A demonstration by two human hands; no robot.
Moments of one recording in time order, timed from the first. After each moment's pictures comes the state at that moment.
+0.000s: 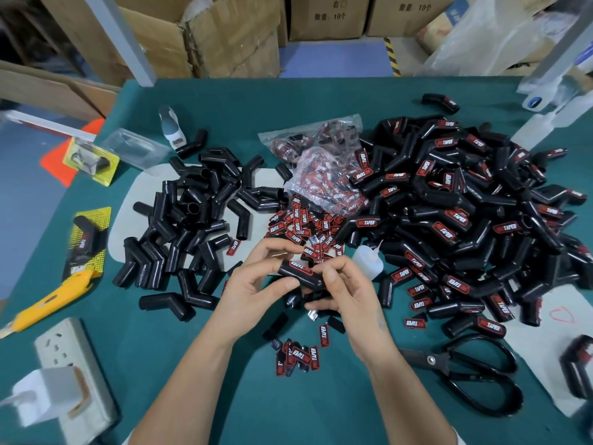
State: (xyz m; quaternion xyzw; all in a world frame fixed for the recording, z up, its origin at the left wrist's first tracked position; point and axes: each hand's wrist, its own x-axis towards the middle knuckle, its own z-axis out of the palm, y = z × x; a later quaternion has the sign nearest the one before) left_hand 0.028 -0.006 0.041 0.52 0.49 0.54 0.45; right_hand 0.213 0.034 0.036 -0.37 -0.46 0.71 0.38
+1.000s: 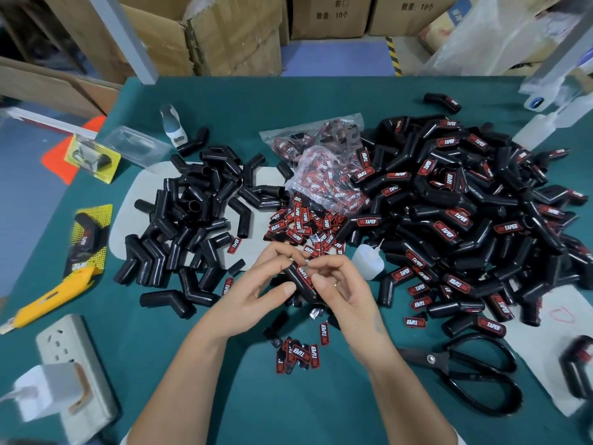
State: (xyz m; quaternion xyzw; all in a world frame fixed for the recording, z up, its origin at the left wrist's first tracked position) left_hand 0.019 -0.008 0.042 0.58 0.47 0.44 0.49; right_hand 0.214 0.030 0.029 -0.35 -0.53 0.68 0.38
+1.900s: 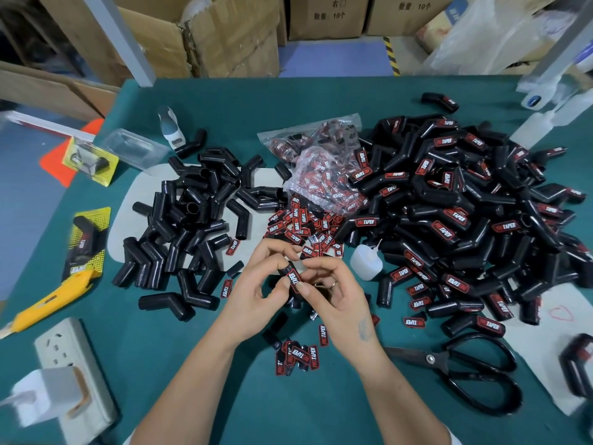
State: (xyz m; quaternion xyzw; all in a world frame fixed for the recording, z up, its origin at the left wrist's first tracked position) left_hand 0.035 -0.005 0.036 0.57 0.54 0.49 0.38; right_hand 0.202 0.024 0.024 -0.37 -0.51 0.66 0.41
